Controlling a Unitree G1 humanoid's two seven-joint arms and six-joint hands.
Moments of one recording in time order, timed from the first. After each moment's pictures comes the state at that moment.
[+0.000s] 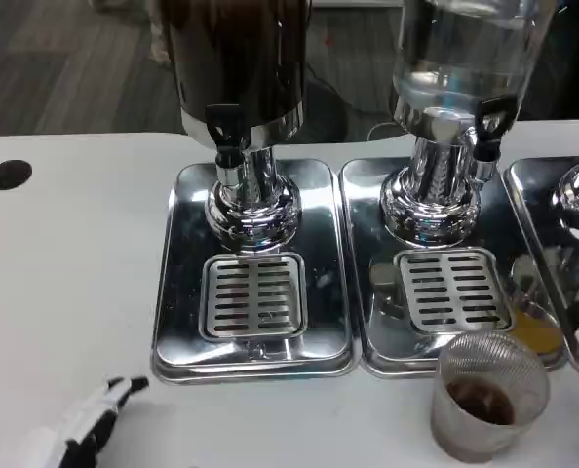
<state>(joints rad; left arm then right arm) 0.77 0.42 0.04 -0.32 0.60 -0.27 0.11 0.20 -0.49 -0.22 0.31 -0.01 -0.87 0.33</state>
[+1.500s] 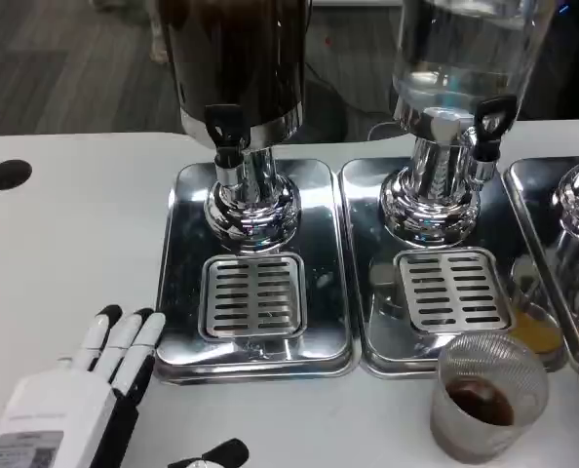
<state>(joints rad) 0.69 0.38 0.02 -0.45 0.95 -0.23 0.15 0.34 -0.48 -0.19 -0.02 -0.66 -0.35 -0.12</state>
